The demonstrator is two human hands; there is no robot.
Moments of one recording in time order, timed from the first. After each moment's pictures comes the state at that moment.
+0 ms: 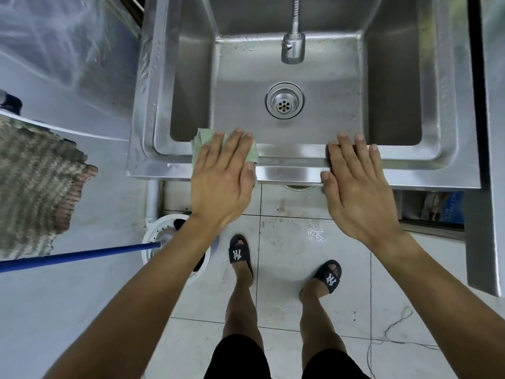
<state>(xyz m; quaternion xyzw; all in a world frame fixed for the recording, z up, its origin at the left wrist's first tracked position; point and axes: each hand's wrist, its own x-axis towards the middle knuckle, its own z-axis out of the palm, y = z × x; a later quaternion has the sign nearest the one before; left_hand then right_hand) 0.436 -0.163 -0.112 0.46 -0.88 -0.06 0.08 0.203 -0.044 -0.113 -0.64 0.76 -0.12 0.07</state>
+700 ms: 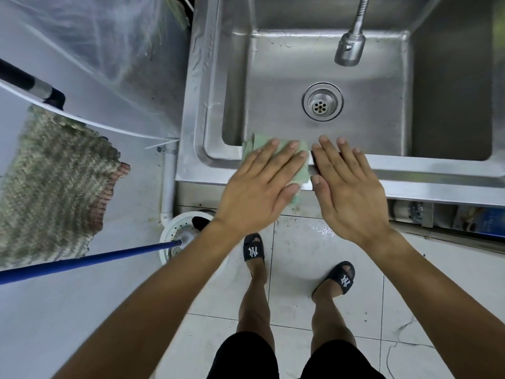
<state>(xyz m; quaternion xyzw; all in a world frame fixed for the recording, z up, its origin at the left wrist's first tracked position) 0.488 -0.190 -0.111 0.32 -0.94 -0.08 0.04 0.294 -0.105 -0.119 -0.69 0.71 -0.11 0.07</state>
